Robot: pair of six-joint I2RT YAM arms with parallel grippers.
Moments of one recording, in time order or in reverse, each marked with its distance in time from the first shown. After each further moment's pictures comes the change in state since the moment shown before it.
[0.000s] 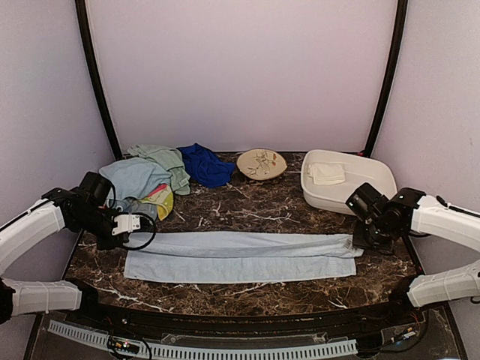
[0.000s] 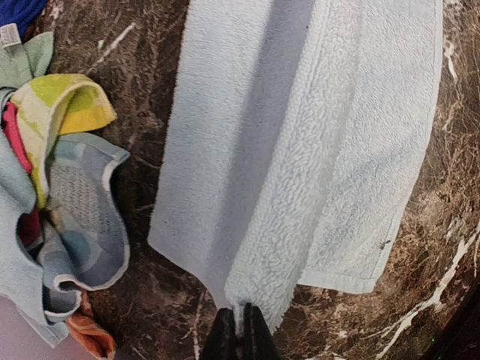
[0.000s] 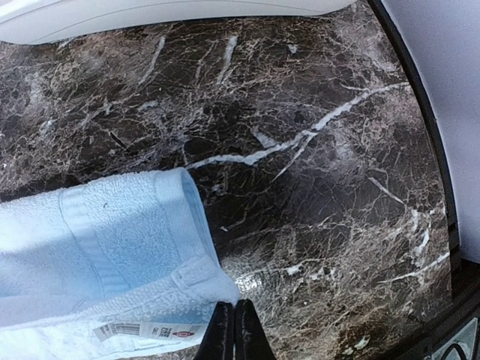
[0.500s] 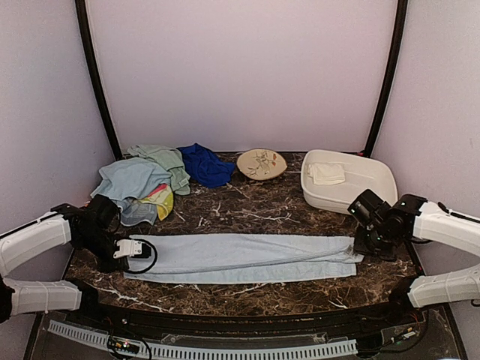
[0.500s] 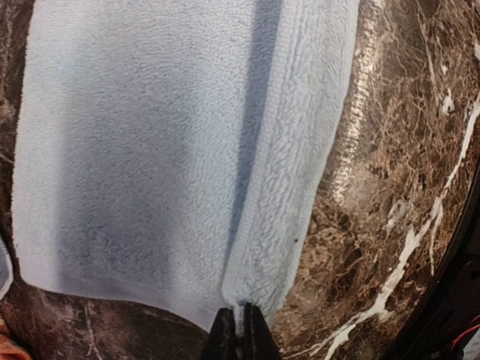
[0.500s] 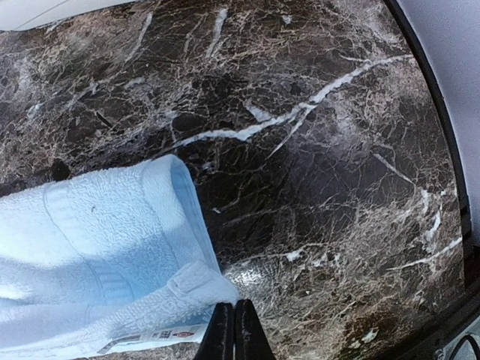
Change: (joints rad) left arm -0.019 0.001 -0.117 -0.046 0.037 -0.010; right arm 0.007 -0.051 -0.056 -0.001 -0.025 0.035
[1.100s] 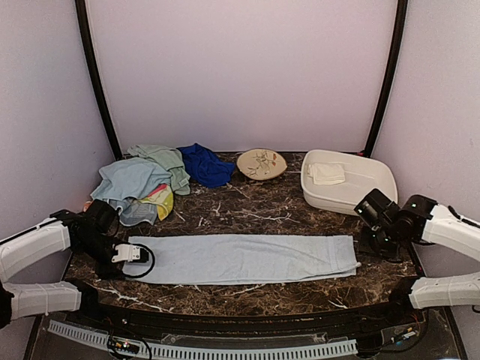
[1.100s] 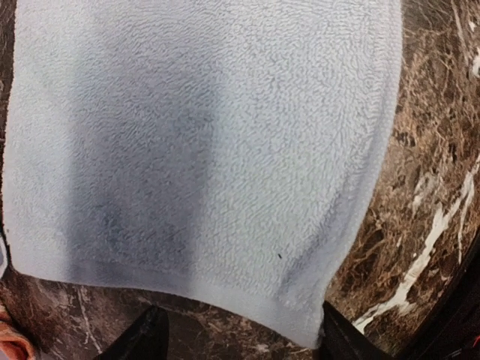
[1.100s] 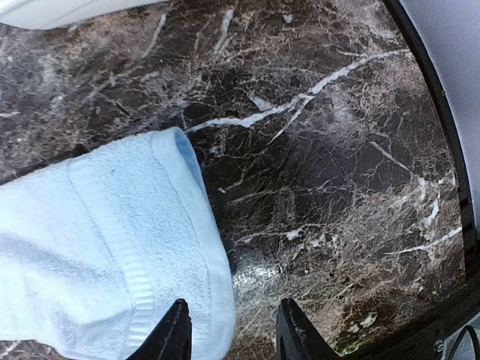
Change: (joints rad) left arm -0.003 -0.027 -0.081 0.042 -0.056 0.022; right arm 0.019 -0.064 -0.001 -0.046 -0.035 0.016
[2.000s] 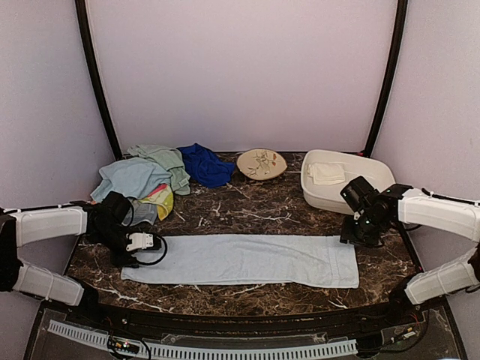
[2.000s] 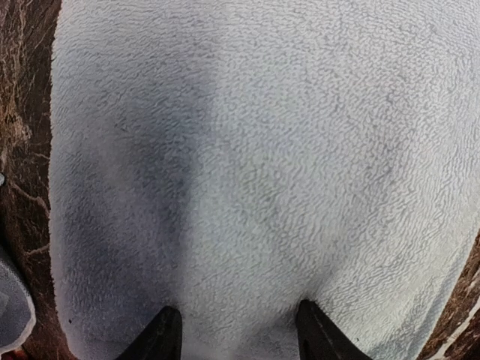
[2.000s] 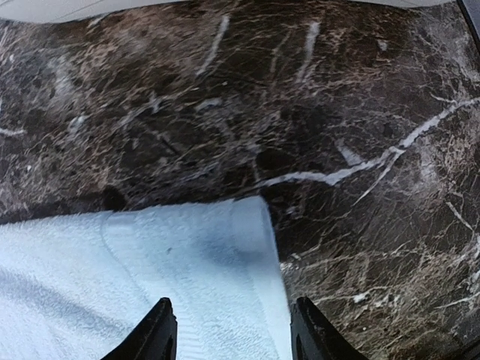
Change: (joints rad) left arm -0.034 0.267 0.073 0.220 0.001 -0.070; right arm -0.107 0.266 0.082 0.220 -0.124 -0.156
